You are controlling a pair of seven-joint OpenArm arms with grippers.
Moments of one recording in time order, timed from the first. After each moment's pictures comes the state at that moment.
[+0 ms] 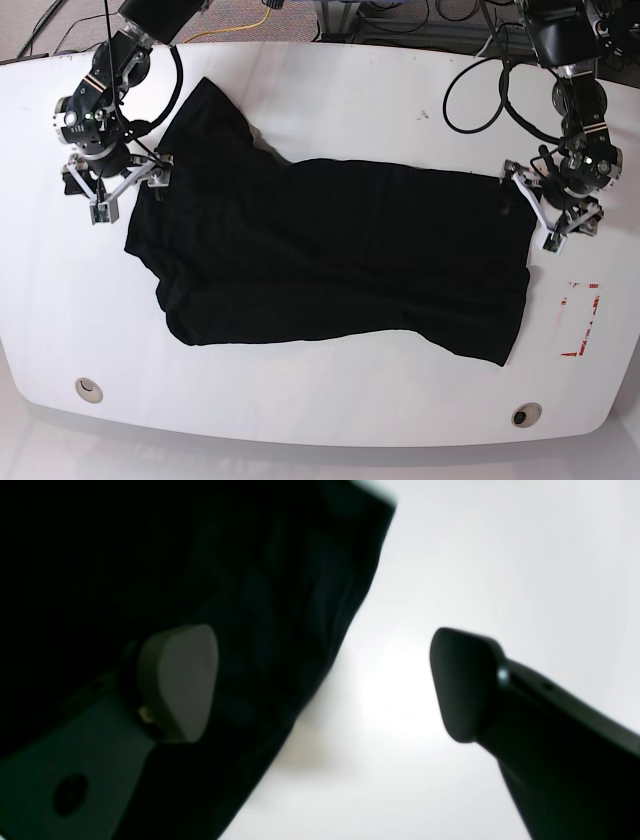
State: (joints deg) left arm 1.5 -17.4 -19.4 87.8 -6.3 -34.8 46.8; right arm -4.0 0.5 39.9 100.3 4.3 40.1 -53.3
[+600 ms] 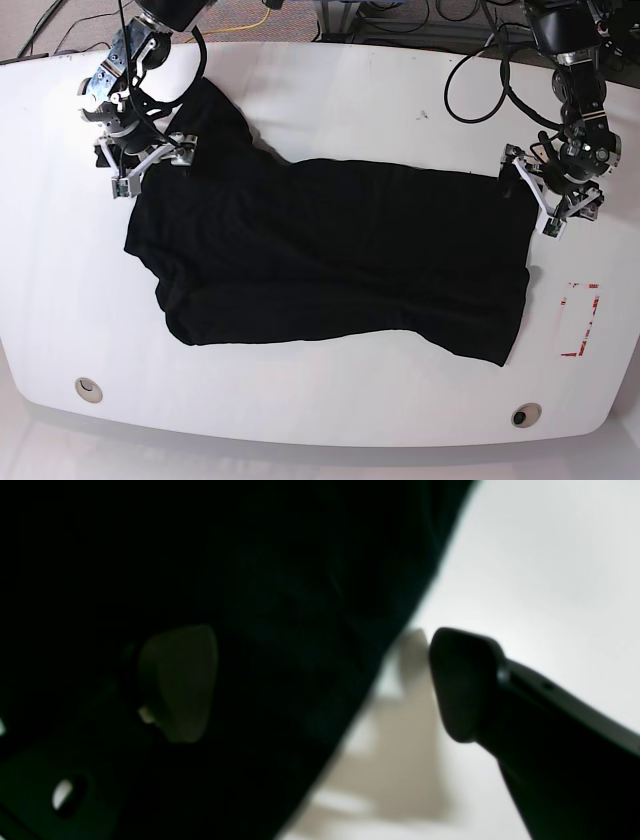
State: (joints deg) left arm 3.8 -17.6 -19.7 88.1 -6.0 -34.7 46.7; right arm -6.7 -2.5 40.5 92.4 8.9 40.4 -51.0
